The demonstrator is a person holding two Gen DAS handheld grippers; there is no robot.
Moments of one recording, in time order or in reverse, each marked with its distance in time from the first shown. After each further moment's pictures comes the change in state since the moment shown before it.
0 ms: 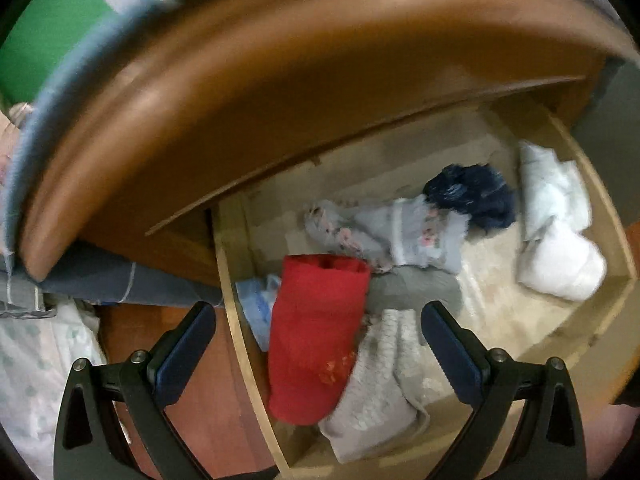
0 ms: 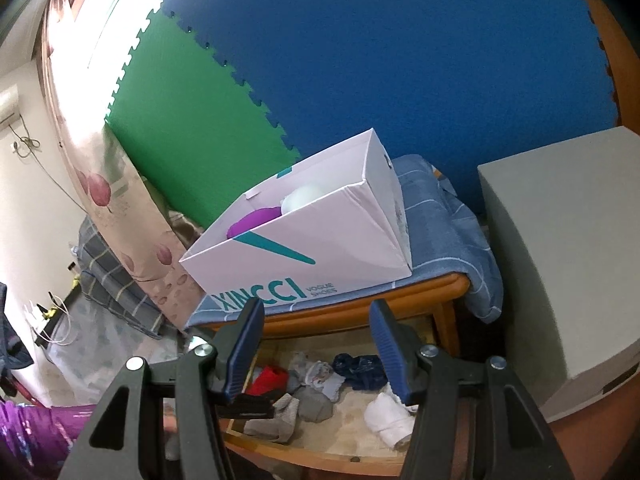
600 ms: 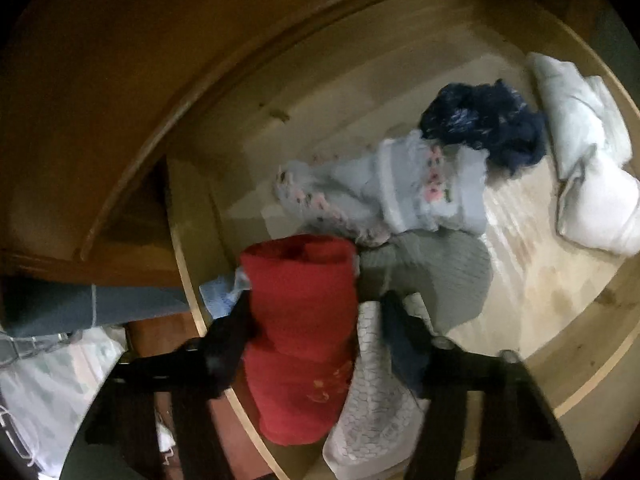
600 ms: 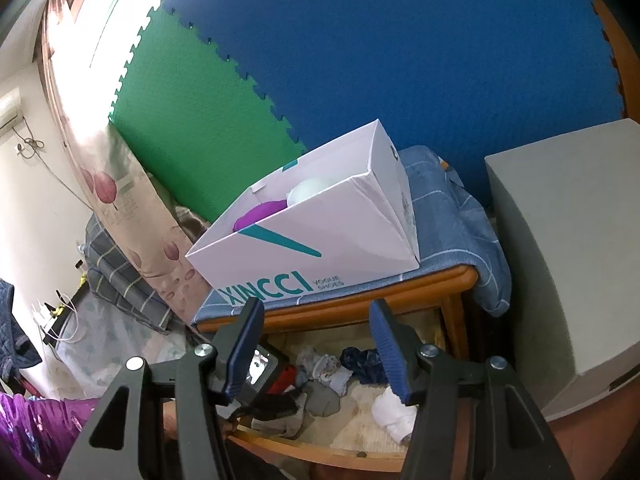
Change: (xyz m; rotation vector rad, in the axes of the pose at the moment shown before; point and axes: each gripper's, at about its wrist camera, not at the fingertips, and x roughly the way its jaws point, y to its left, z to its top) left arm 0.054 -0.024 -0.001 0.153 0.151 0.058; right arm 0.005 -0.001 -0.001 0.001 0.031 0.024
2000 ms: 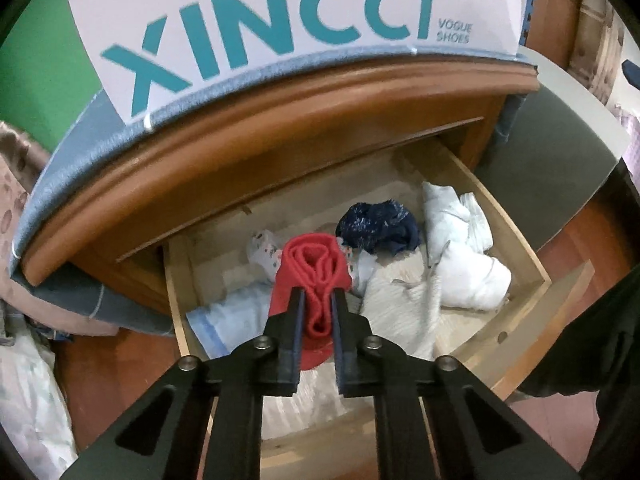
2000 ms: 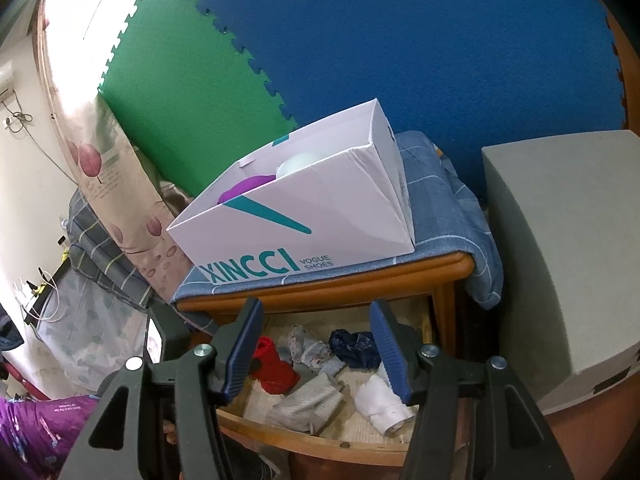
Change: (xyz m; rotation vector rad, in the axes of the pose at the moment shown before) left arm -0.099 0.023 -0.035 -0.123 -0.372 -0.292; right arm 0.016 0.007 -0.006 -0.045 0.065 -0.065
